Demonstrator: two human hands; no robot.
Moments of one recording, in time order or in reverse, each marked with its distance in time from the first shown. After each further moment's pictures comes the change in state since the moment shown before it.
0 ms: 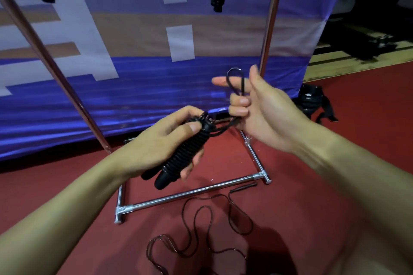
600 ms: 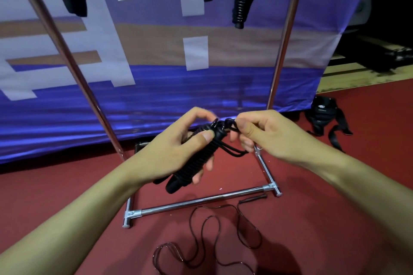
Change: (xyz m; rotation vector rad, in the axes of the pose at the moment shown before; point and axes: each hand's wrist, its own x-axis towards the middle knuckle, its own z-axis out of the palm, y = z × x) left_hand -0.010 0.006 -0.006 0.124 0.100 0.051; right_hand -0.005 0.010 -0.010 -0.791 -0.230 -0.232
